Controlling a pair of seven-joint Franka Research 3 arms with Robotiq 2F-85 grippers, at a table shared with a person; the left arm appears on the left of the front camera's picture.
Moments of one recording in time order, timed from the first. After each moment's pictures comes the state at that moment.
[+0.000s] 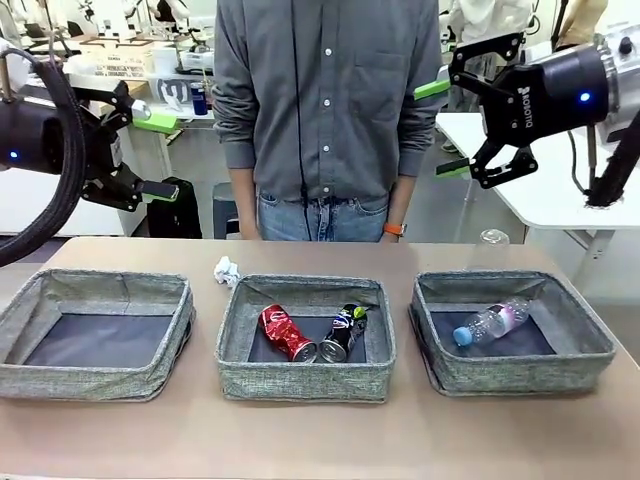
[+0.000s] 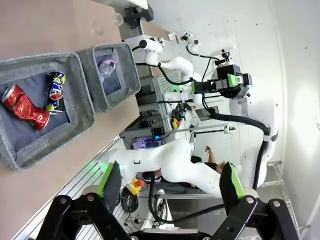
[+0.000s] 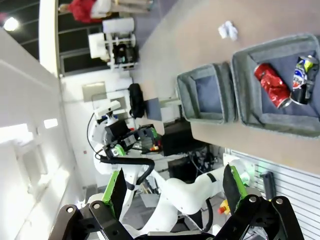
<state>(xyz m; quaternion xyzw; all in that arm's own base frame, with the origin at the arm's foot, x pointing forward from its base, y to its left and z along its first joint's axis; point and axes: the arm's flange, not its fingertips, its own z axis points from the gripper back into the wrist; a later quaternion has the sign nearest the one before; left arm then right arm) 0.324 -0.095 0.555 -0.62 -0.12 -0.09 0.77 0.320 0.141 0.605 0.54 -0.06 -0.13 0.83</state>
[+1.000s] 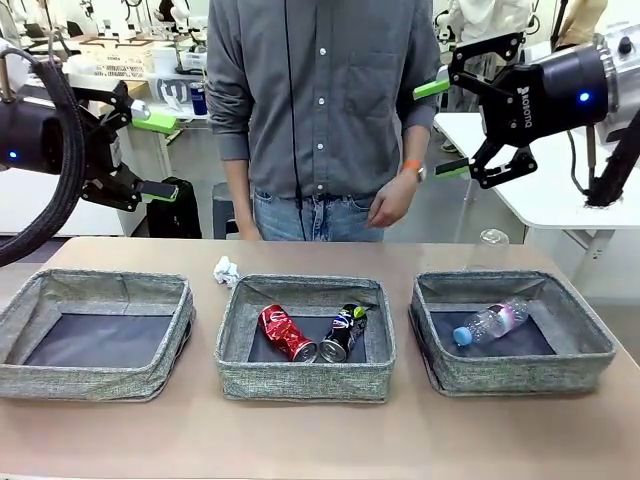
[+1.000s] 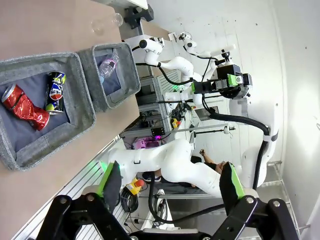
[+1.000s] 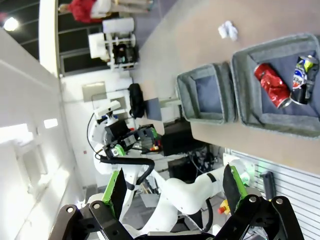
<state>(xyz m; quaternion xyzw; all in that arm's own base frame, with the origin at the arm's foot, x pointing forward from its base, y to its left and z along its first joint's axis) 0.324 -0.095 0.555 -0.62 -0.12 -0.09 0.77 0.320 0.141 0.605 0.54 -0.06 -0.13 0.83</state>
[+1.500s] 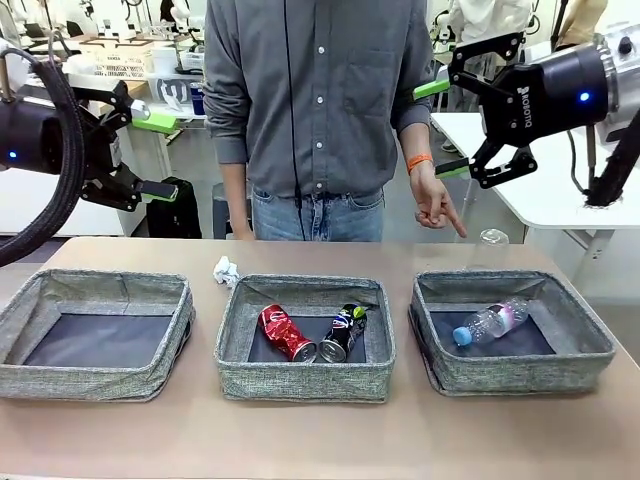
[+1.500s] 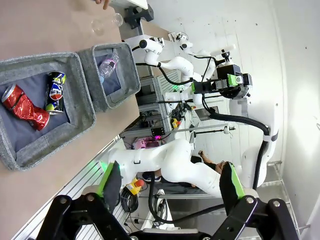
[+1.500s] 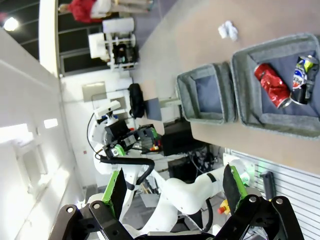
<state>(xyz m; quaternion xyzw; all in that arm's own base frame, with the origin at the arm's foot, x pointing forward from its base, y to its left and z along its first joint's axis) 0.324 -0.095 0.555 -0.62 -0.12 -0.09 0.77 0.320 0.141 0.605 0.54 -0.06 -0.13 0.83</state>
